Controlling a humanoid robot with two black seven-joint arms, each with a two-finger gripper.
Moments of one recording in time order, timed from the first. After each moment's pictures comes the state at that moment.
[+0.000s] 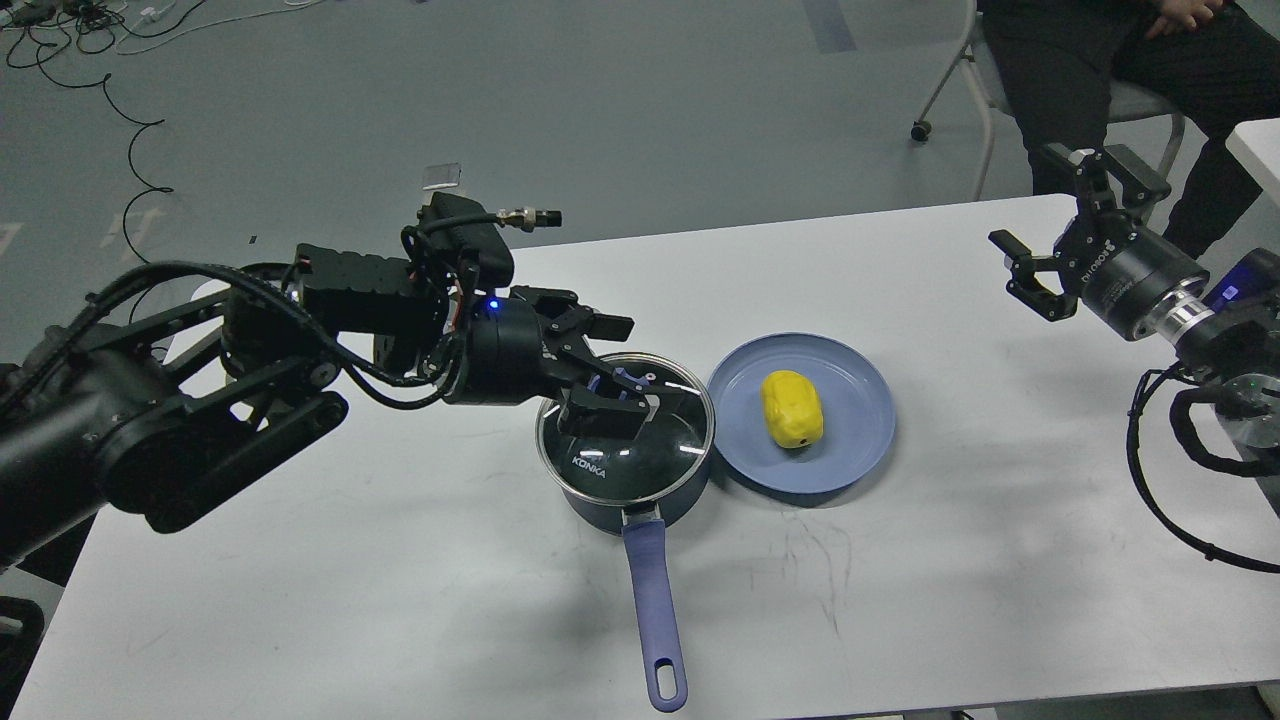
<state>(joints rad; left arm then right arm) -1.04 0.54 -0.38 -1.42 1.92 -0.49 -0.48 0.66 -0.58 0.47 0.74 -0.10 0.49 0.49</state>
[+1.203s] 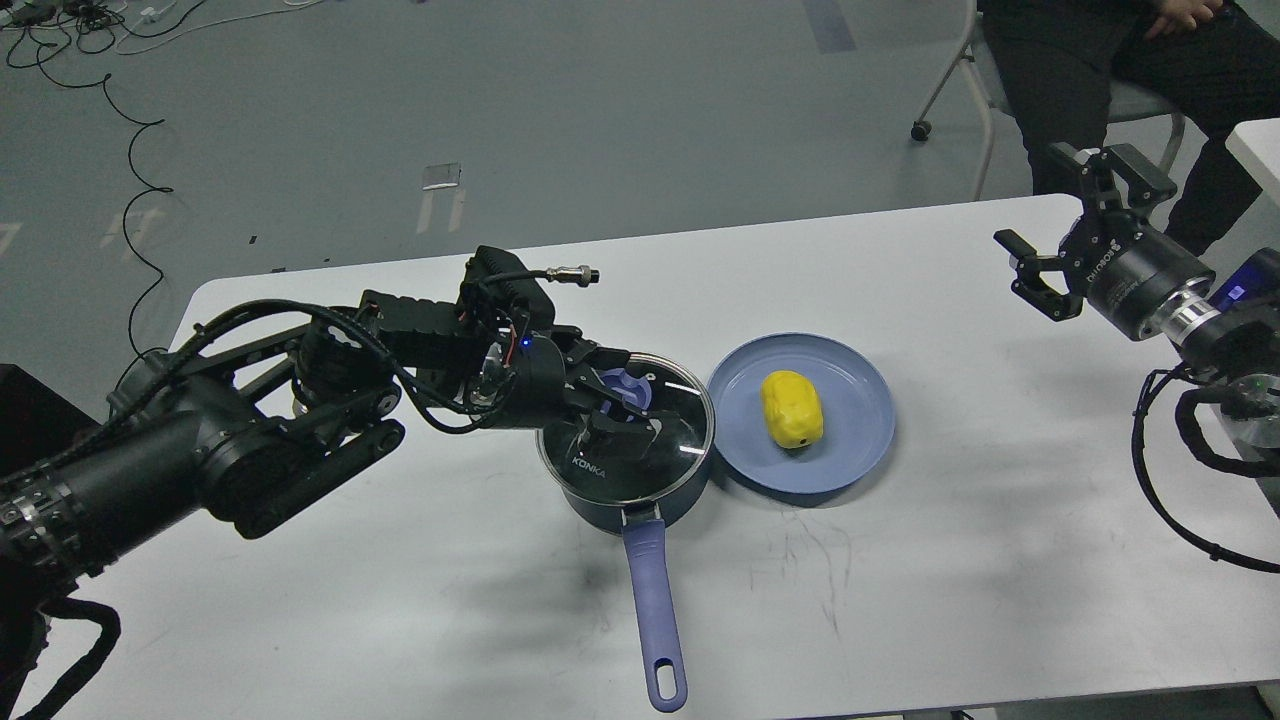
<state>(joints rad) -0.99 0.42 -0.31 -1.20 1.98 -0.41 -0.47 0.65 -0.59 0.47 0.74 -0.10 0.49 0.49</state>
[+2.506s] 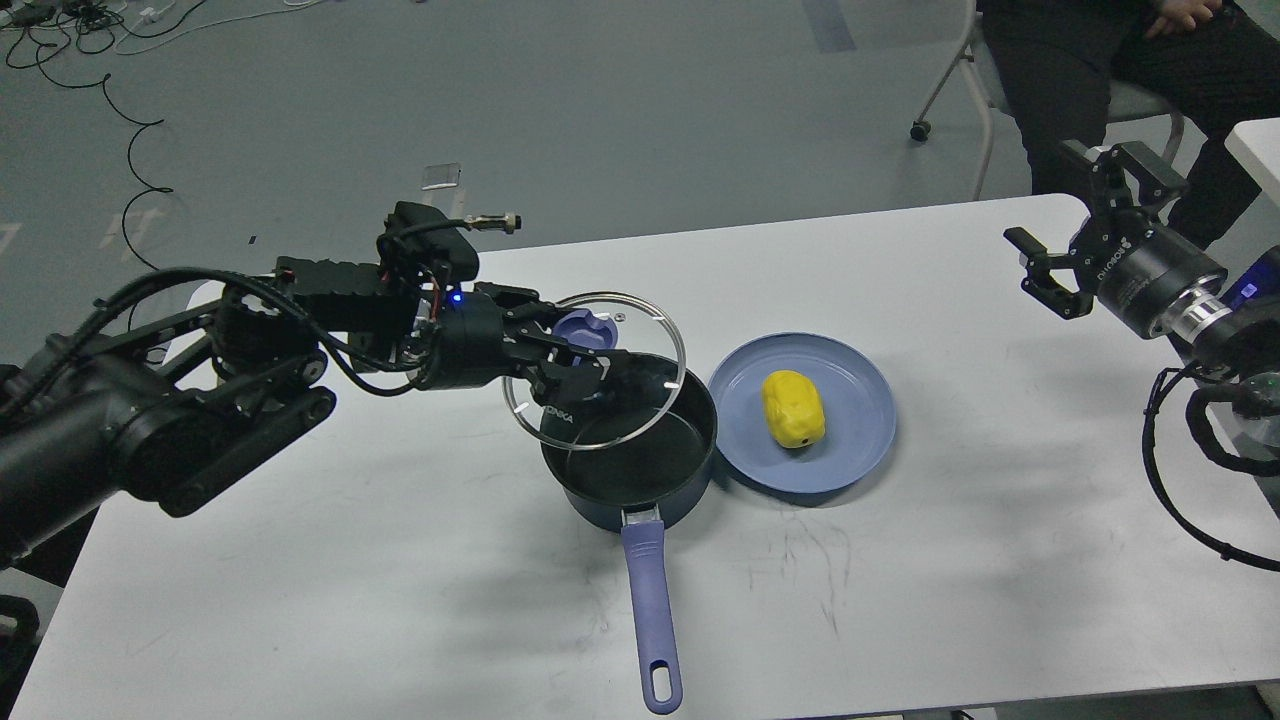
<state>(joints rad) -1.05 0.58 -0.32 -1.23 1.89 -0.37 -0.48 0.65 -0.60 0.47 0.74 -0.10 0.49 0.49</state>
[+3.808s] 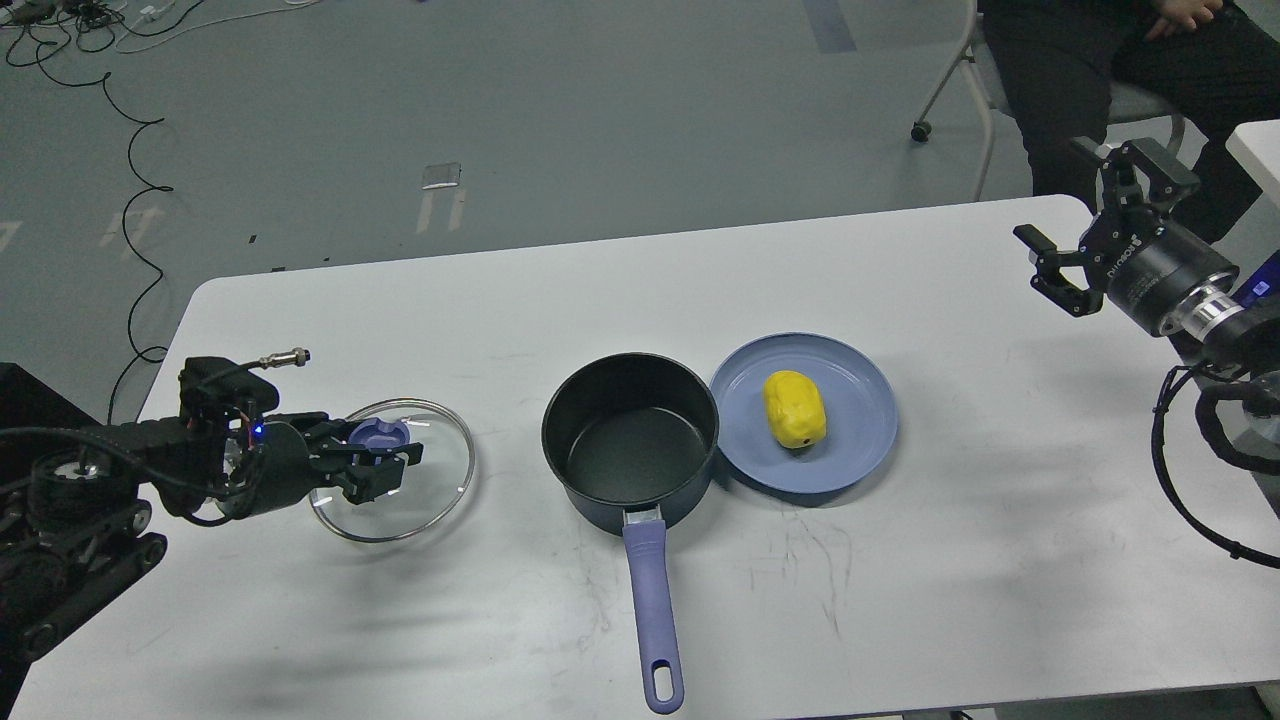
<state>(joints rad) -0.71 0.79 -0.31 -1.04 1.87 -0.16 -0.49 0.65 -0.62 0.47 0.74 -0.10 0.49 0.49</state>
